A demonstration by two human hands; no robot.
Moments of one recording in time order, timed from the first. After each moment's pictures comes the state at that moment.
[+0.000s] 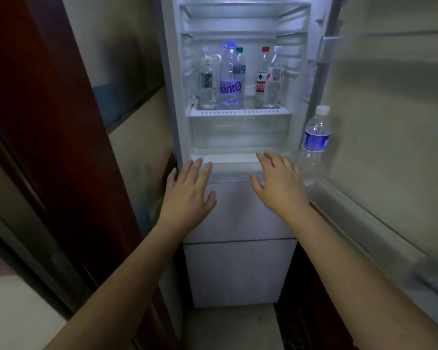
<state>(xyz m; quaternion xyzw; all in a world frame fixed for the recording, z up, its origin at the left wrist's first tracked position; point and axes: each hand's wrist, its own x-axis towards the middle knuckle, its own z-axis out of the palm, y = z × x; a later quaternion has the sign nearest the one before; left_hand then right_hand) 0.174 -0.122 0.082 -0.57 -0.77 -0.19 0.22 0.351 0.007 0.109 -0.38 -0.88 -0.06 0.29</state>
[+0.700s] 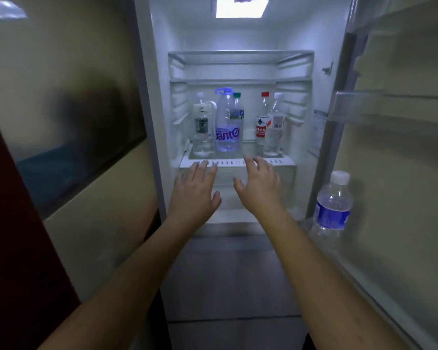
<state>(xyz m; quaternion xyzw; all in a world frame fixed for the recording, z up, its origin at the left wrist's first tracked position) 0.099 0.074 0.151 -0.55 -0.77 -0.16 0.28 0.230 0.175 0.164 -0.40 -0.84 0.01 0.37</state>
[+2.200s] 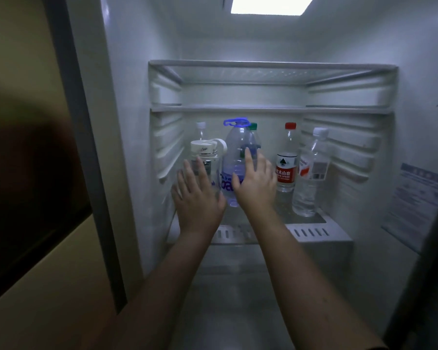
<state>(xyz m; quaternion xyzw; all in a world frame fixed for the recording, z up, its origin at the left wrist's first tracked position) -0.059 0.323 0.173 -0.41 -0.81 -0.31 0.29 0.020 0.432 0.197 -0.43 -0.79 -0.04 0.42</state>
